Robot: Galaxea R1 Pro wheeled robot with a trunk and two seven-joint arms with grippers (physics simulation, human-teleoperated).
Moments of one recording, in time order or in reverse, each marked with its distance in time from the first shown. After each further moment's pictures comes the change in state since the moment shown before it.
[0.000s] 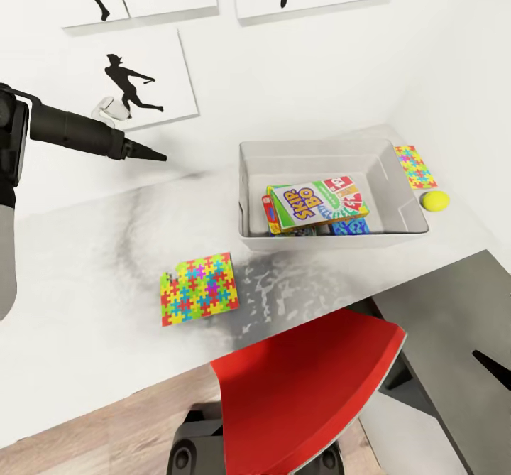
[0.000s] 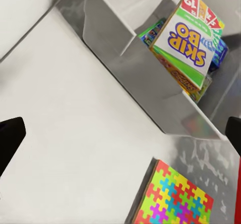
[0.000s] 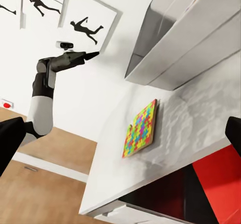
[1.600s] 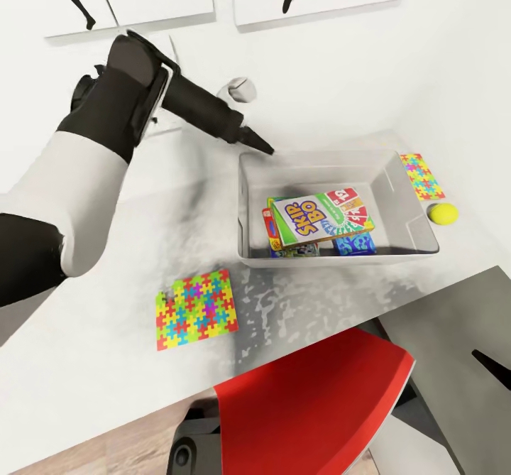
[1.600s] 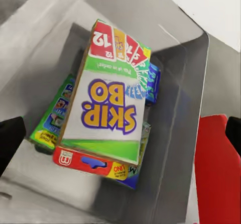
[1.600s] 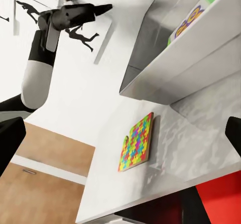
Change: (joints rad) left arm -0.242 -0.431 -0.148 0.346 -0.037 -0.070 0.040; right arm 0.000 0.000 0.002 -0.009 0.001 0.001 0.001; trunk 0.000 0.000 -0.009
